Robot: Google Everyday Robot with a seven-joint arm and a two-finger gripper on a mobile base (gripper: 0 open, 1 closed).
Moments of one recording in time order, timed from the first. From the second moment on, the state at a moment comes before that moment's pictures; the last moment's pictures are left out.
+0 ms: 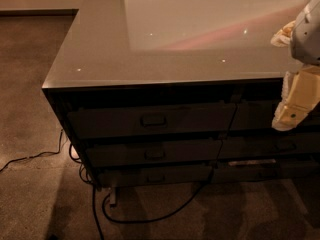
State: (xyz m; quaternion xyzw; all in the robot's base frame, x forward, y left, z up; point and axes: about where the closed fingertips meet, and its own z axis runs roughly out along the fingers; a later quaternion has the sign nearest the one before) arm 0.438 -0.217 0.976 -0.60 0.78 -0.03 0.16
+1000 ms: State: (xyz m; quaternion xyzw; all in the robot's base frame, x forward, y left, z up) arm 0.439 -0.172 0.928 -0.62 0.76 0.08 0.18
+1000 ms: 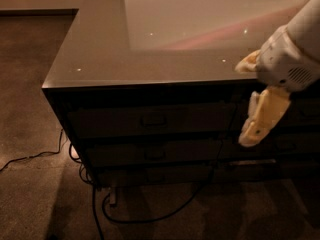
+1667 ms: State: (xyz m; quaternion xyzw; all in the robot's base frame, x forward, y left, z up) arm 0.436 -0.072 0.877 -0.63 0.72 0.21 0.20
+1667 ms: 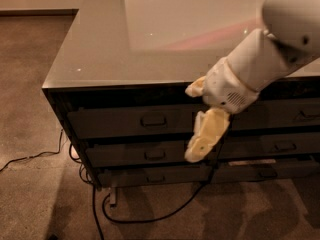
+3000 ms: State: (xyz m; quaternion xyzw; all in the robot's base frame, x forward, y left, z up) arm 0.456 0.003 0.818 -0.61 0.75 0.16 0.21
